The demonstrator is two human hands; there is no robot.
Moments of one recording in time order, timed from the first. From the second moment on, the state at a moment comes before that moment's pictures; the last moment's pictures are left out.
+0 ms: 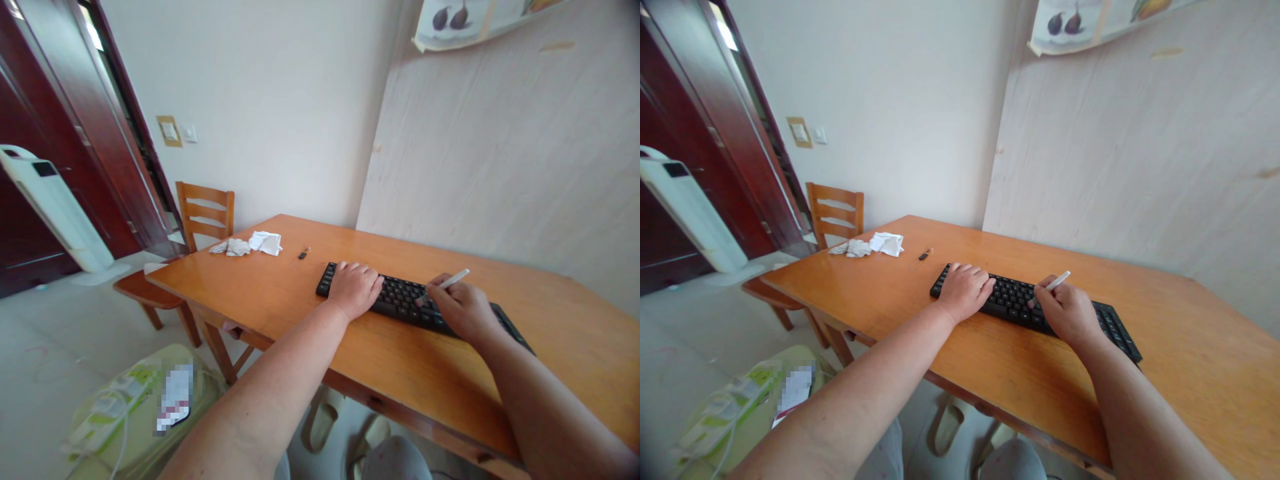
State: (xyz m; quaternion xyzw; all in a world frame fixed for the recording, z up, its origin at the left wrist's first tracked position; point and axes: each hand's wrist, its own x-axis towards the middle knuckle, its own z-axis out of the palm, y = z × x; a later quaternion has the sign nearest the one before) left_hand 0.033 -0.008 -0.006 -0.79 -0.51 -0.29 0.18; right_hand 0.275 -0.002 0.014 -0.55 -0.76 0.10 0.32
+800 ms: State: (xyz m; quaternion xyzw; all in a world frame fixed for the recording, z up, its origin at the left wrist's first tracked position) left_hand 0.017 0.015 0.055 -0.72 -0.53 -0.40 0.21; right_hand 0.261 -0.009 0.016 -0.49 -0.77 0.14 0.38
